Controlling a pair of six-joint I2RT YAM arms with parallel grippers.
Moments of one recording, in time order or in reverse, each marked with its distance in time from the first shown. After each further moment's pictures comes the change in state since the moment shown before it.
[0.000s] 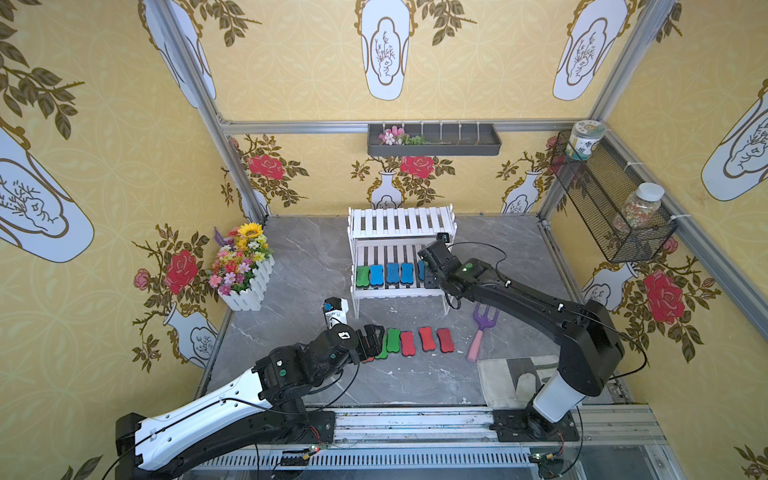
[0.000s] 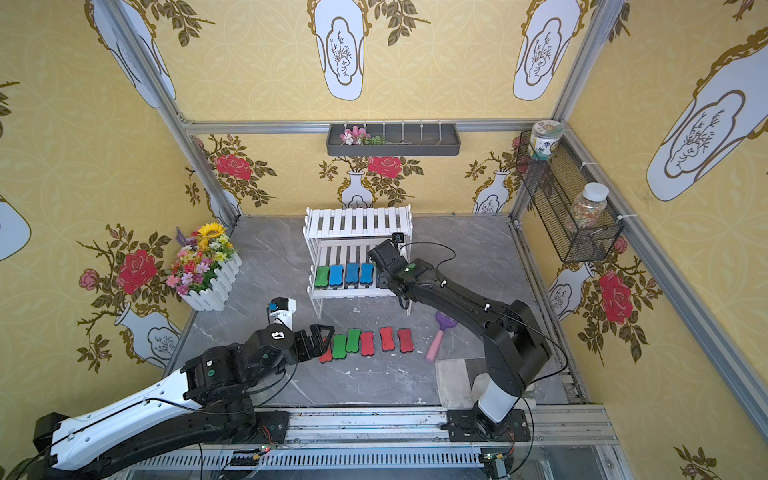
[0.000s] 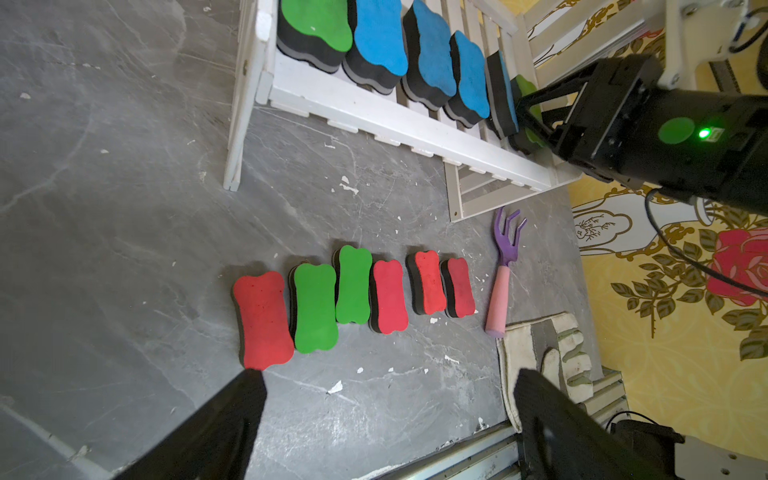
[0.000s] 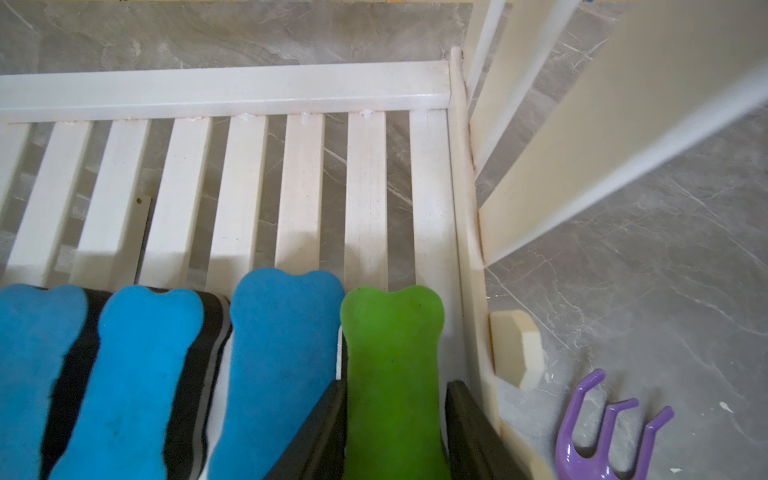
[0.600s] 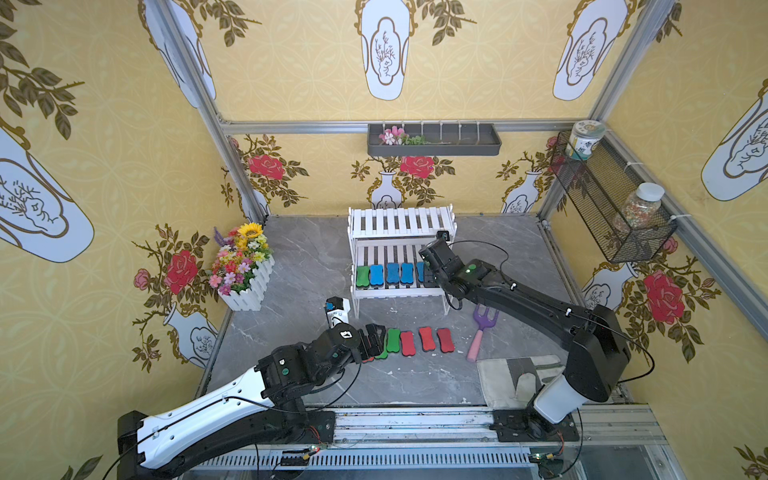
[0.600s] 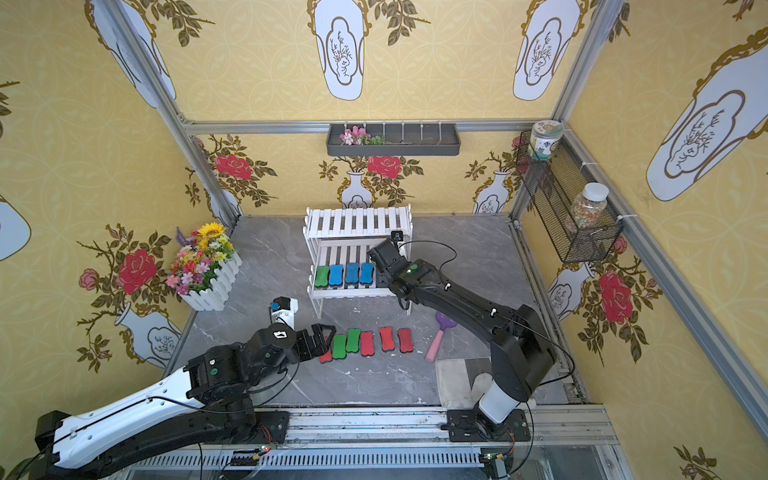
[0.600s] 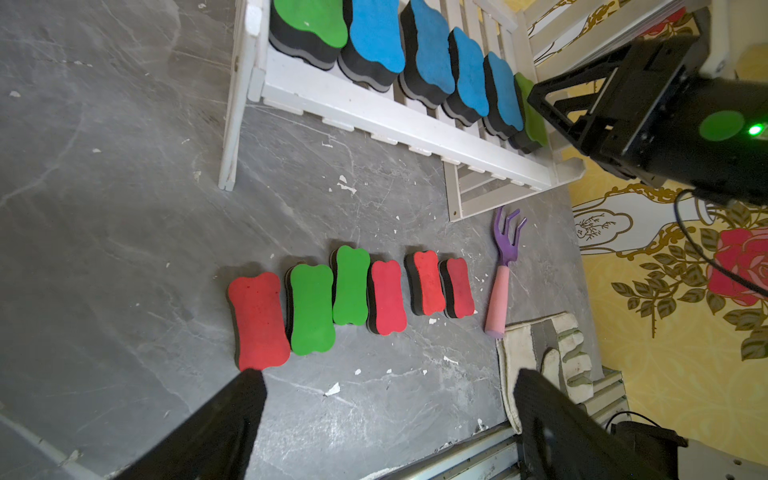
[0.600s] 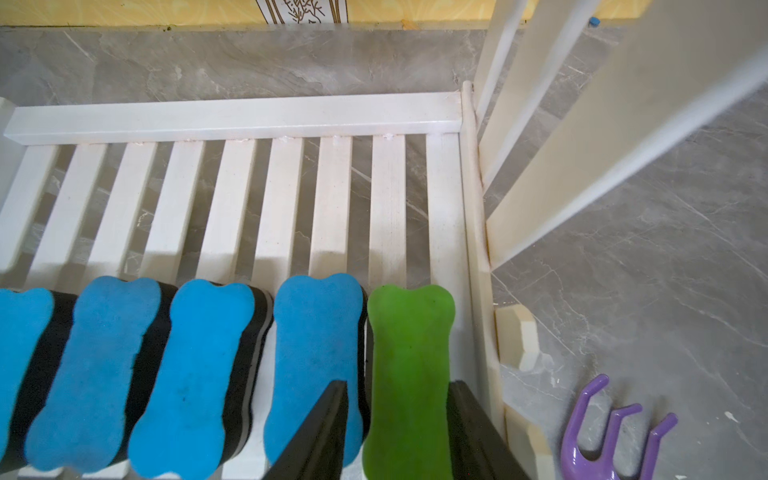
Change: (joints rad) left arm 0.000 0.017 0.000 0.015 0.004 0.000; right arm 0.007 -0.037 0.000 0.005 0.000 -0.011
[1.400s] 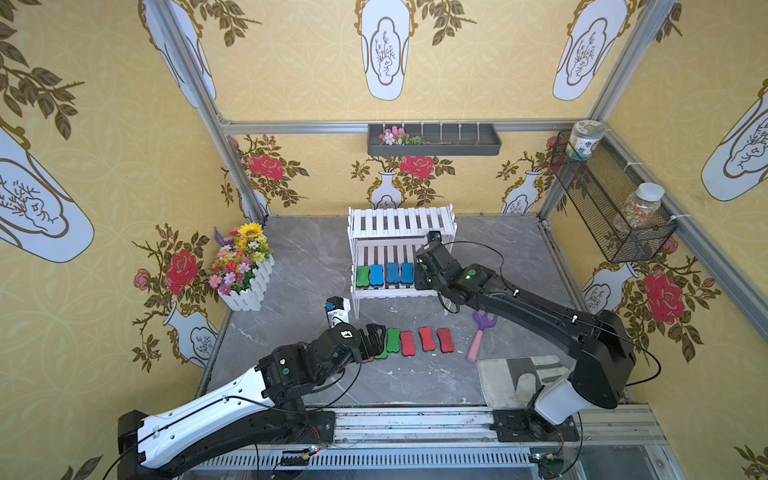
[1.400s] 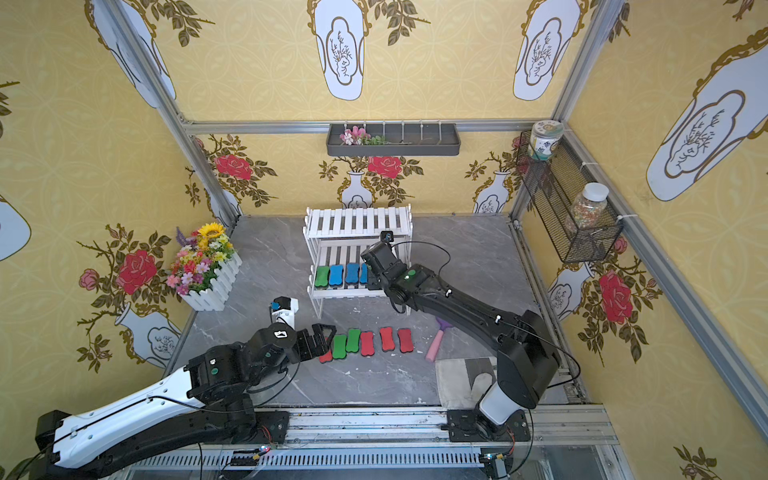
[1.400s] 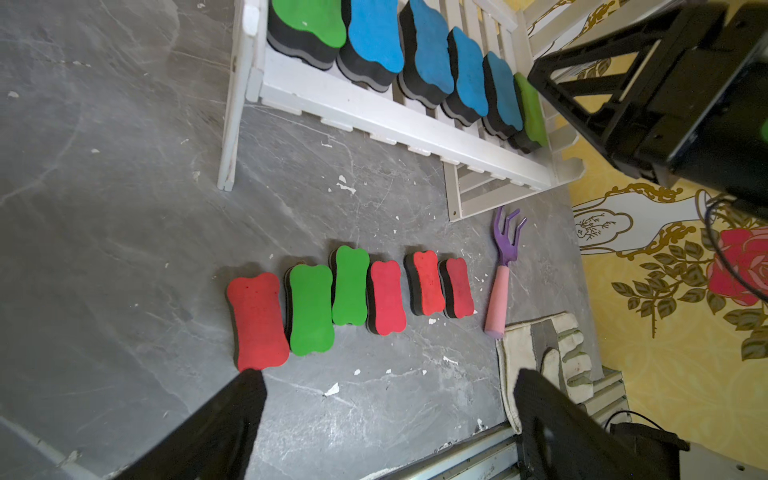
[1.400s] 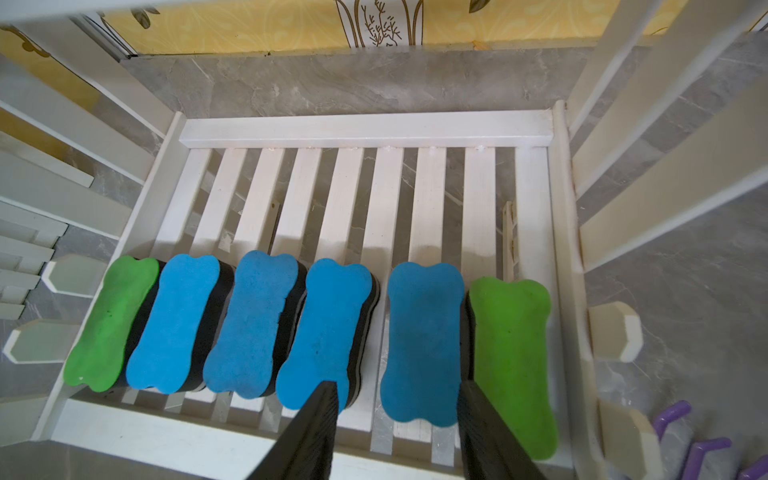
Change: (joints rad) left arm 0.000 0.000 0.002 0.000 0.000 0.000; right arm 0.055 -0.047 -0.017 0.074 -0.064 -0.004
